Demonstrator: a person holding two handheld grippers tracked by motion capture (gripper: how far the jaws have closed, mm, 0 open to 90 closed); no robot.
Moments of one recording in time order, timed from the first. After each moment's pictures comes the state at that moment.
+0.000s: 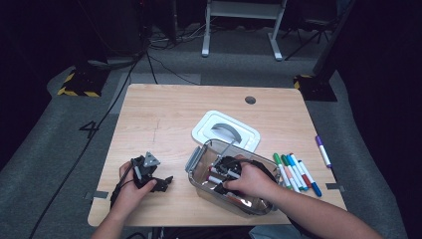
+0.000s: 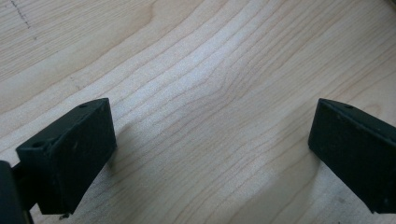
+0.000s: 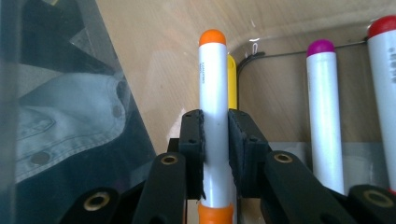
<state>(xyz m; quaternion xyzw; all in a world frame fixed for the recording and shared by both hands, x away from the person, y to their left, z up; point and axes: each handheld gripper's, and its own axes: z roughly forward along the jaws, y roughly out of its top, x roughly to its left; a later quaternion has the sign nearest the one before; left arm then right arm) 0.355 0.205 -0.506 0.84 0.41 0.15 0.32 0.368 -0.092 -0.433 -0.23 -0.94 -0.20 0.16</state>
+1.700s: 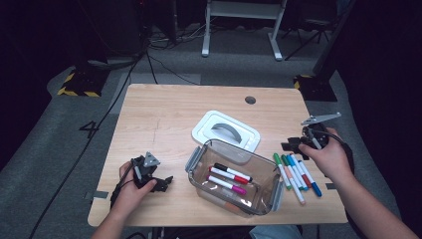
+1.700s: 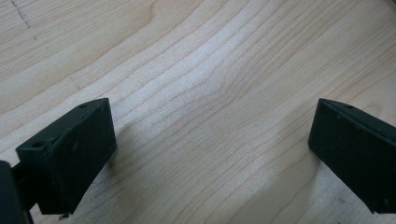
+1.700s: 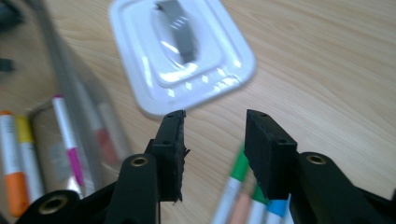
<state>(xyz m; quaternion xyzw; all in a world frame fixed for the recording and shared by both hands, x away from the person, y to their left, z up) 0.355 0.205 -0.506 0.84 0.41 0.15 0.32 0.410 -0.304 -0.356 -0.44 -0.83 -0.32 -0.10</state>
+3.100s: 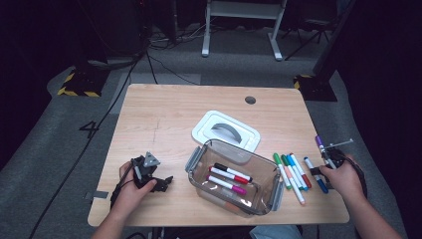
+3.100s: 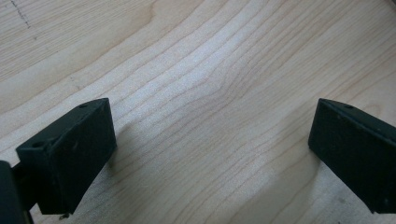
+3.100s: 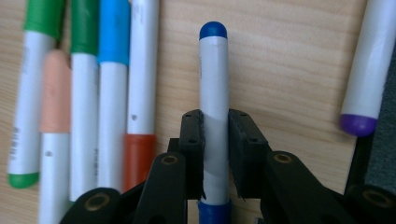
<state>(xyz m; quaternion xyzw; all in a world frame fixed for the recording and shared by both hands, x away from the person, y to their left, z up) 0.355 0.205 -0.506 0.84 0.41 0.15 0.32 0.402 -0.399 -0.455 -0.59 -0.79 -0.17 -0.08</state>
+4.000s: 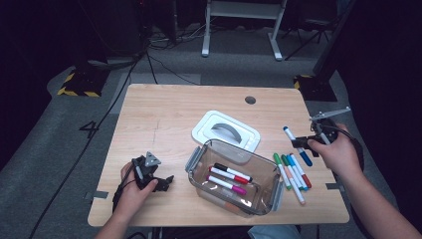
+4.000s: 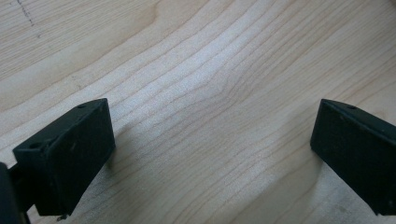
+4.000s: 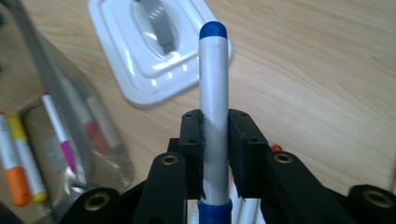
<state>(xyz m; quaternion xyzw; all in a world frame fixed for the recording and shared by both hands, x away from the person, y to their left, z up) 0.355 0.201 -0.506 0.83 0.43 0.16 0.32 0.410 -0.310 -0.332 -0.46 -0.83 -0.30 -0.09</state>
